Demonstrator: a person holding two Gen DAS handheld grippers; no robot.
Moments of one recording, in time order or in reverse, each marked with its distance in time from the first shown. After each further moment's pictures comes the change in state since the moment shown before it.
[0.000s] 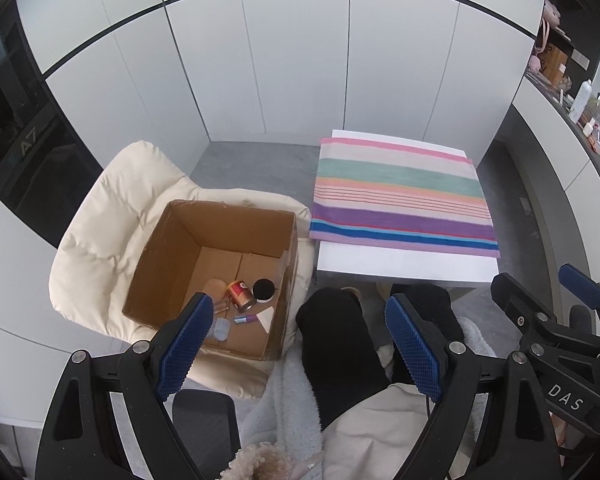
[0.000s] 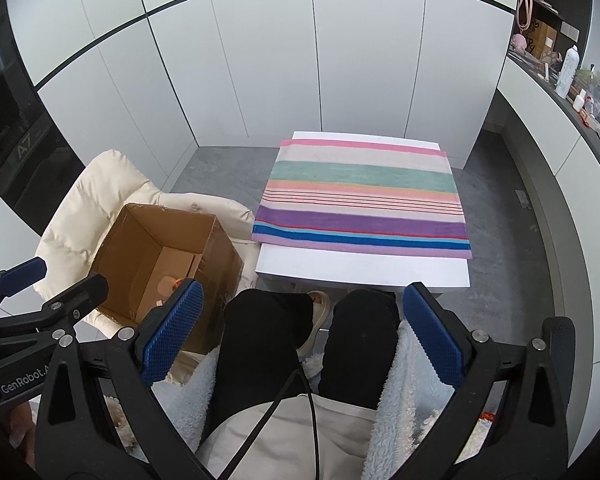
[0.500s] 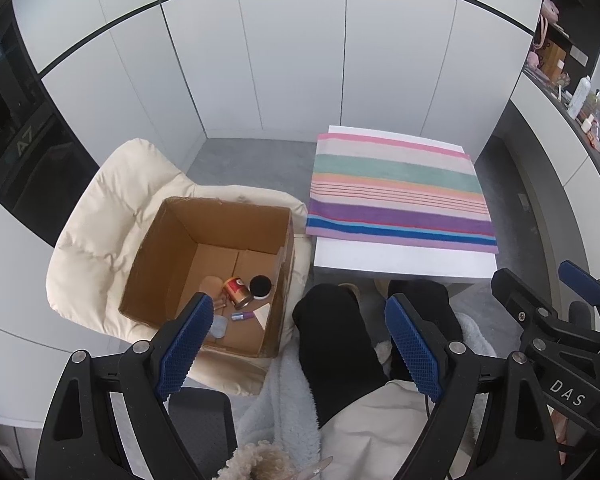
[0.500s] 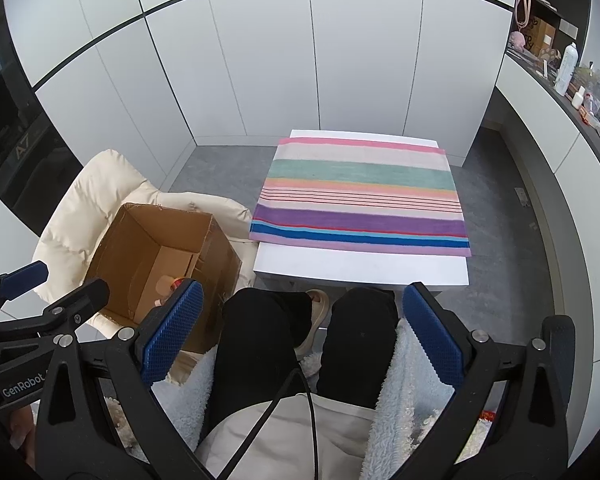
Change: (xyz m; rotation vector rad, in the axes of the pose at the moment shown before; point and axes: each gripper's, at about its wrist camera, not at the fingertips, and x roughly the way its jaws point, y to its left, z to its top) left arm 0.005 -0.003 -0.001 0.010 0.012 -0.004; right arm 0.003 -0.002 -0.002 0.006 0.003 -0.004
